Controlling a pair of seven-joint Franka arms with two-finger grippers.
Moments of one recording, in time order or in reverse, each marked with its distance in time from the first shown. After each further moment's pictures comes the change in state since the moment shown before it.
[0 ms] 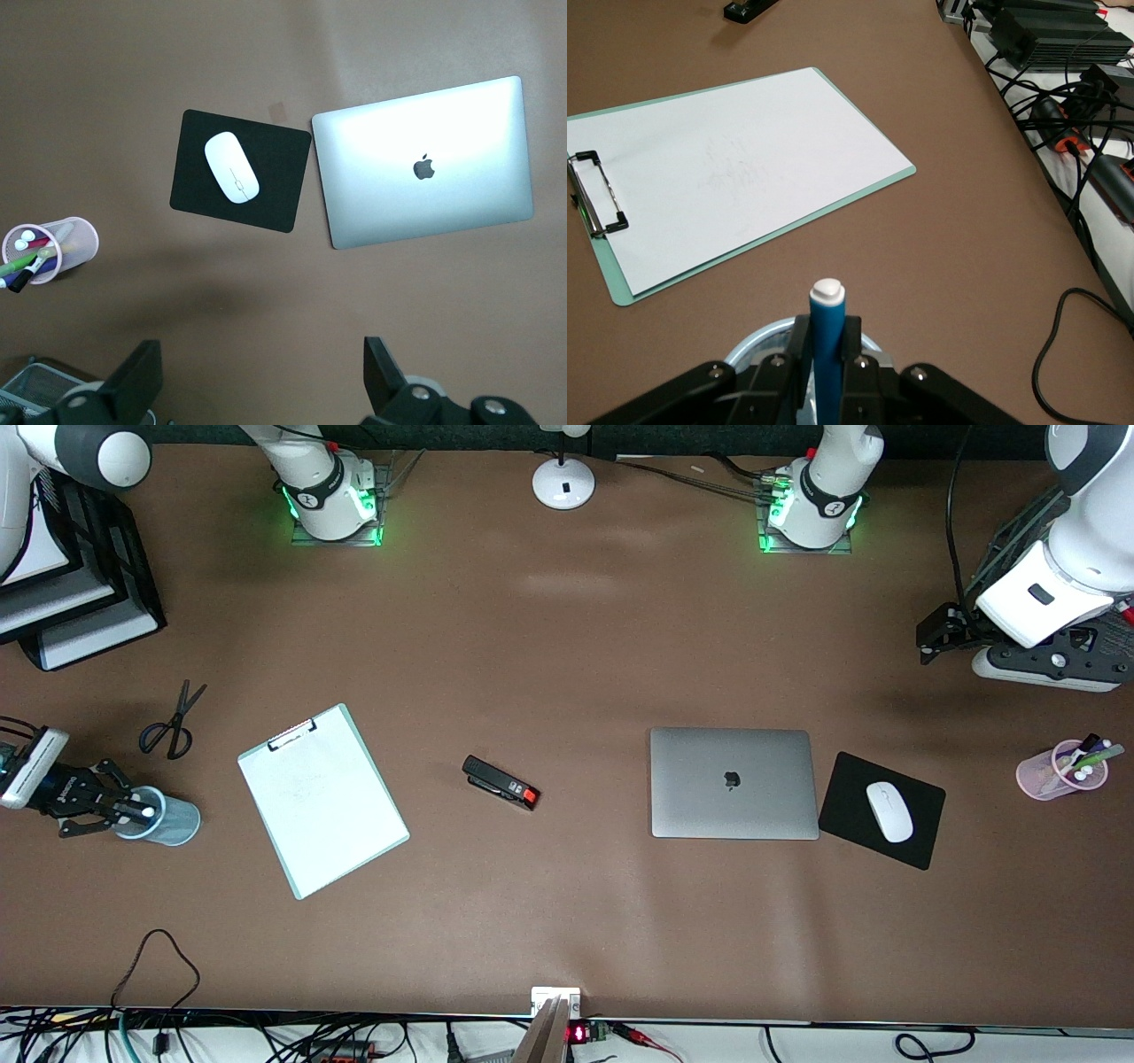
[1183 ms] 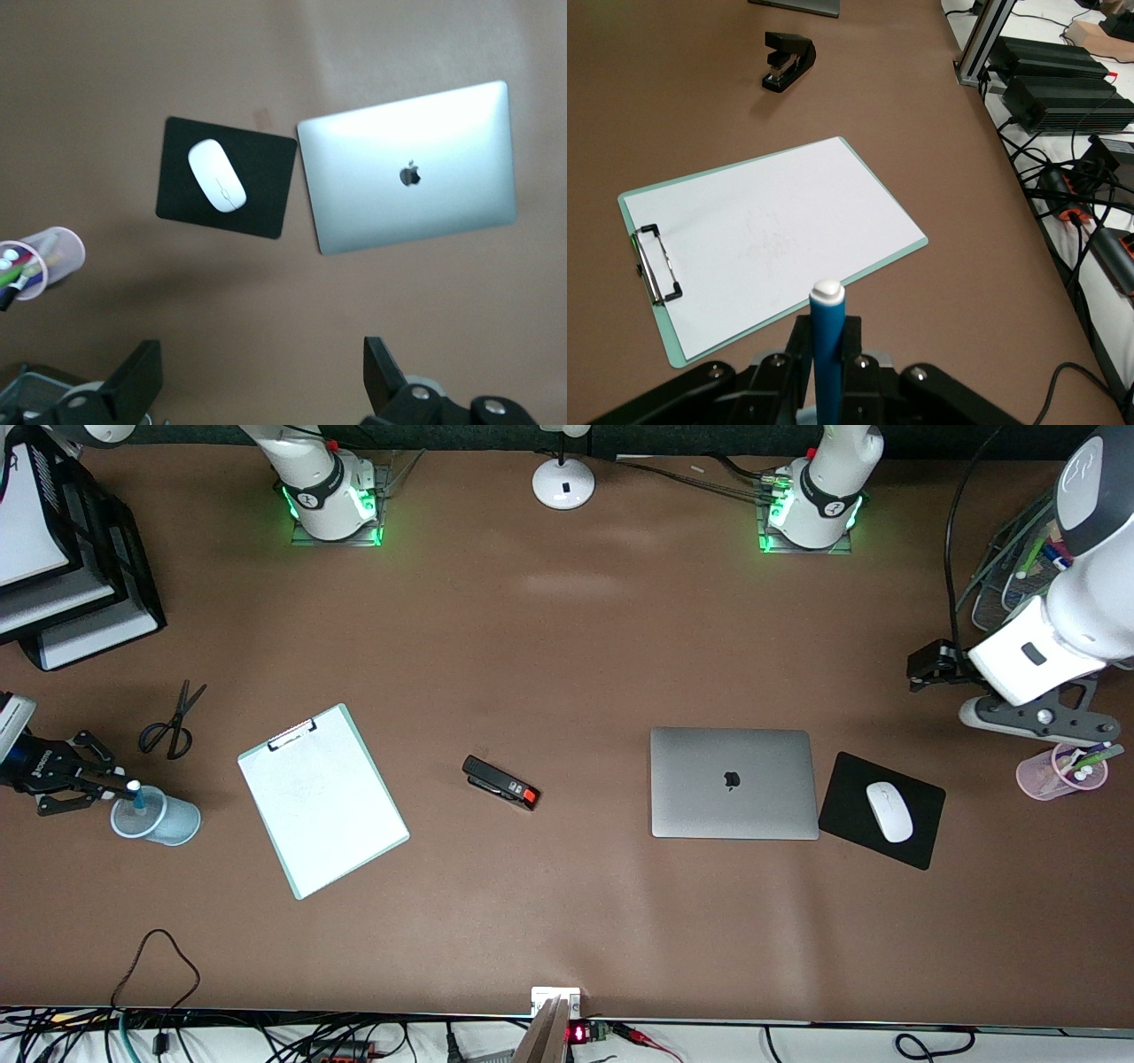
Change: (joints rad) left arm 0.061 0.168 -0.079 0.216 0.001 -0.096 -0.001; right arm 0.016 -0.152 -0.002 -0.079 -0.045 -0.103 0.022
